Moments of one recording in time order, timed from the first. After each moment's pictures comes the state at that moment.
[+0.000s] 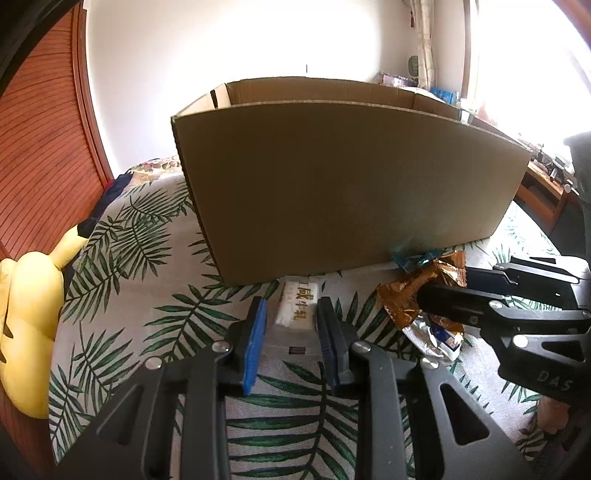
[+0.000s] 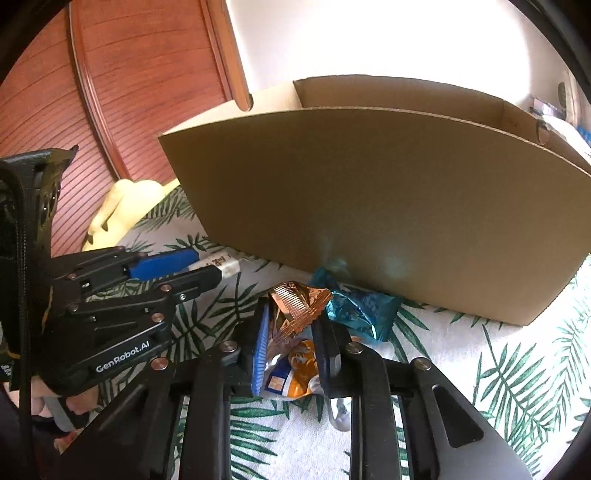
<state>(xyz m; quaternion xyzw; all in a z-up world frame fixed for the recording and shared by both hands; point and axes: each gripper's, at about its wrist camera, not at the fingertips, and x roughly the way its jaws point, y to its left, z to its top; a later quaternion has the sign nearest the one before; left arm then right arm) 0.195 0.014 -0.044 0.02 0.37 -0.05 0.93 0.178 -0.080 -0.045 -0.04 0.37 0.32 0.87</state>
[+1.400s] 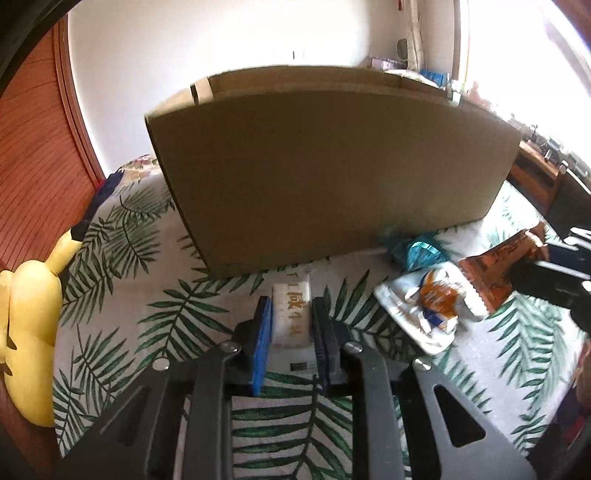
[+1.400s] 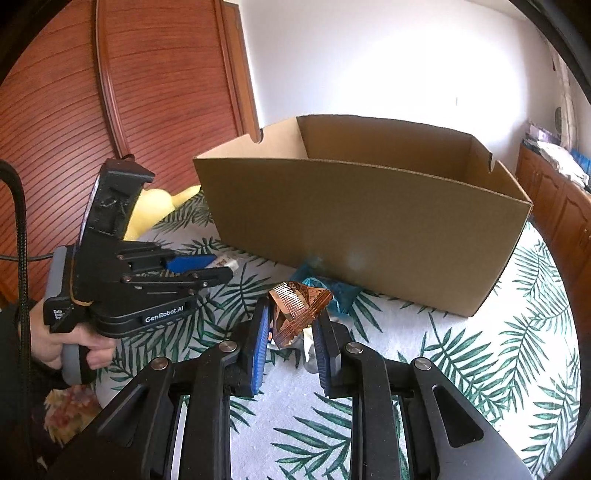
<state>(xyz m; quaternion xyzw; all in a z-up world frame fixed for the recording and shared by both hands) 0.198 0.004 -0.040 0.04 0.40 -0.07 0.91 0.137 -0.119 -0.016 -0.06 0.32 0.33 0.89</state>
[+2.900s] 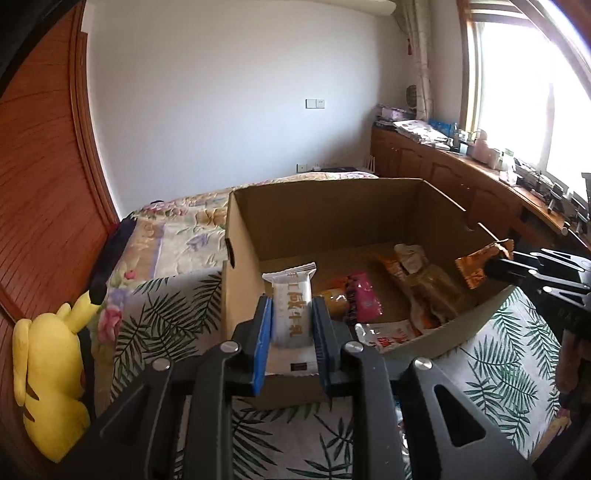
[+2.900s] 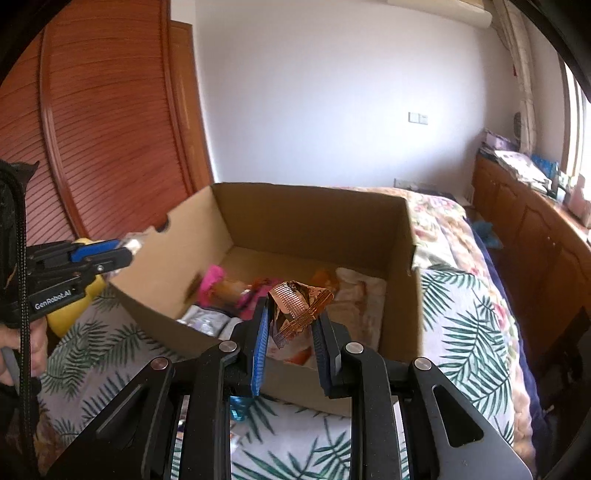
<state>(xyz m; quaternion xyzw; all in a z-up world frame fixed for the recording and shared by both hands) 0.255 0.027 0.055 0.02 0.32 -0.05 0.95 0.228 -0.151 0.047 -0.05 0.30 0.24 0.92</state>
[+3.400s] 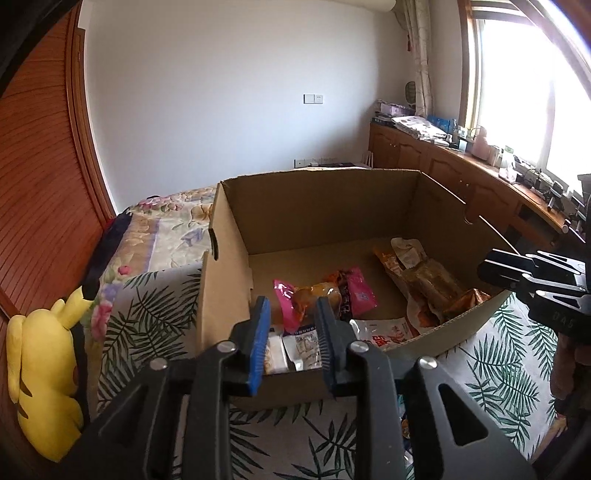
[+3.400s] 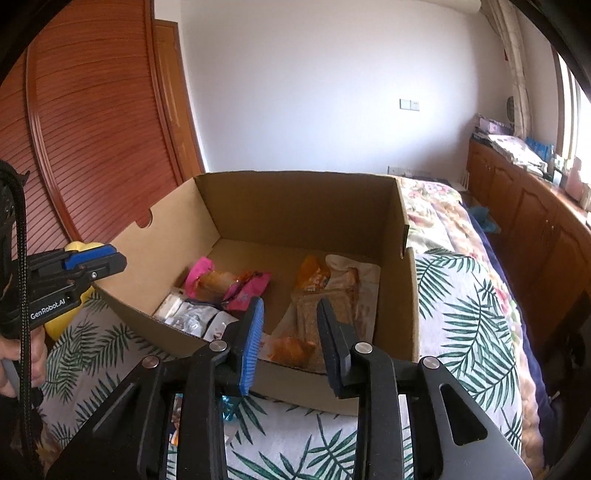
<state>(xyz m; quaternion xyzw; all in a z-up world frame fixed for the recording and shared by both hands) 0.262 0.015 0.044 0.02 0.33 -0.05 0.94 0.238 -0.157 0.034 -0.03 0.31 0.23 0.92</state>
